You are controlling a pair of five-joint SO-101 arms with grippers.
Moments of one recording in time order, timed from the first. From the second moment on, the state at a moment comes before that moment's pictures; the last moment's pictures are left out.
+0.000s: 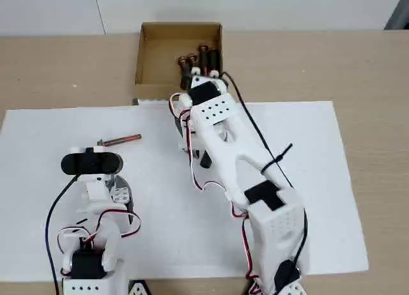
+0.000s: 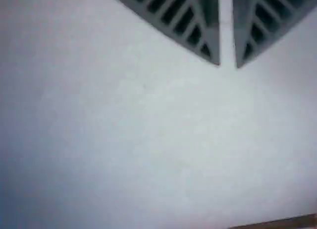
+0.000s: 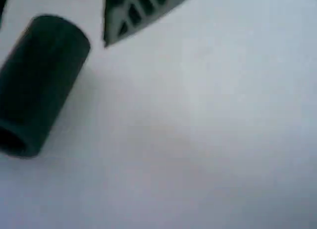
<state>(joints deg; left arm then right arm) -4.7 -103.3 92.7 62.5 7.6 -30.8 29.8 -25.1 94.0 -31.3</state>
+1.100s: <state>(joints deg) -4.7 -103.3 92.7 62.5 7.6 -28.5 33.8 -25.1 90.8 -31.3</state>
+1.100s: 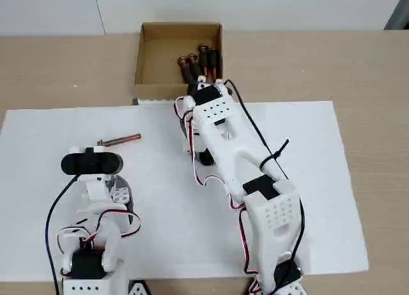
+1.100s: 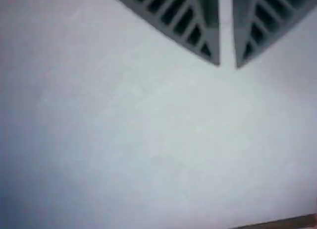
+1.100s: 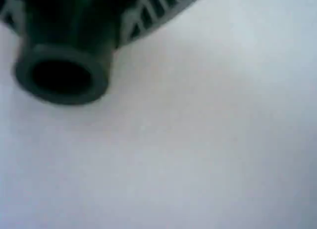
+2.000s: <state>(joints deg) -4.7 -103.3 92.7 62.5 7.6 -23.0 -28.8 4.4 97.9 -26.5</state>
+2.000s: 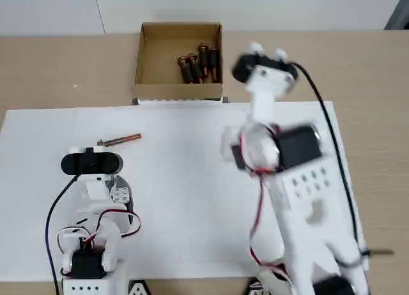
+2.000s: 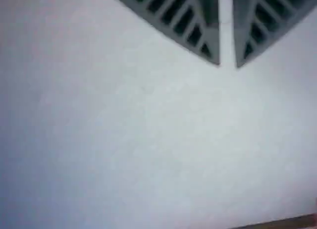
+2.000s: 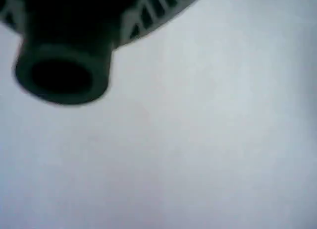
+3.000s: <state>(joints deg) -4.7 -74.3 48.4 69.4 20.5 -8.5 -60.7 46.3 84.7 -26.5</state>
